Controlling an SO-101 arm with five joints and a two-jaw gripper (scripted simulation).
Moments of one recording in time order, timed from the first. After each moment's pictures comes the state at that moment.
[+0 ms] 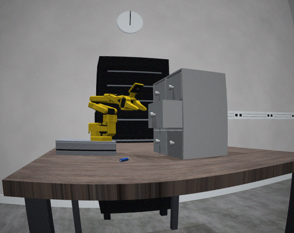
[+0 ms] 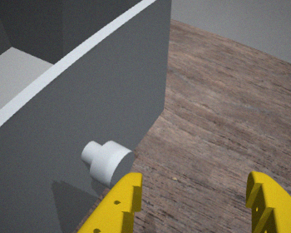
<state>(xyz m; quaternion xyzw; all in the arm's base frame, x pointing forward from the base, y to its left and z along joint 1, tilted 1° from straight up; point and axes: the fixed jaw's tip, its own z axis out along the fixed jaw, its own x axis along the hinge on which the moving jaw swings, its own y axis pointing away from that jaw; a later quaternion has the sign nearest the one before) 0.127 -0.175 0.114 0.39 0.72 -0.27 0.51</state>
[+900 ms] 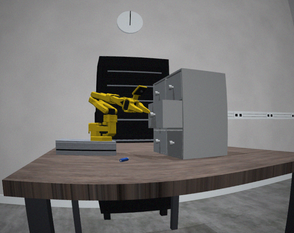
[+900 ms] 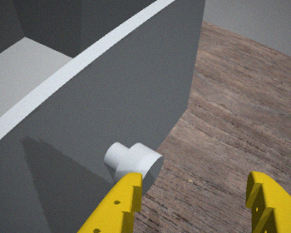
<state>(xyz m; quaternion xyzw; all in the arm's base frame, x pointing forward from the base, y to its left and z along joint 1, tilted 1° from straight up) 0.140 -0.174 0.105 0.37 0.73 -0.25 0.51</state>
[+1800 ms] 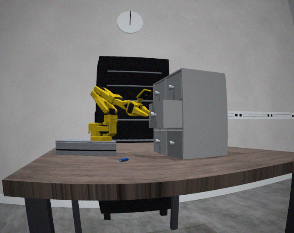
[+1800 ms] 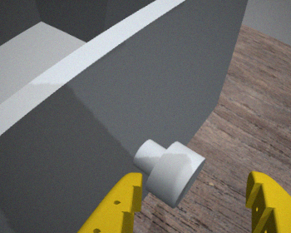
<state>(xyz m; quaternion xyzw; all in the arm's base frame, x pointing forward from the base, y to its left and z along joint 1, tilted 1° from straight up) 0.156 -0.173 0.092 0.35 0.74 -0.23 0.52</state>
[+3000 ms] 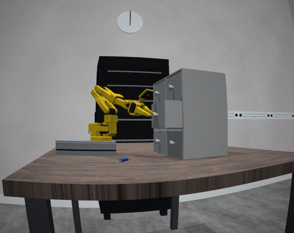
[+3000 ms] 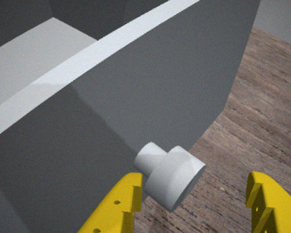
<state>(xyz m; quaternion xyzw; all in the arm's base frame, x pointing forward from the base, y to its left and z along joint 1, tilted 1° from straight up) 0.164 -0.170 0.093 0.34 0.75 -0.22 0.52</state>
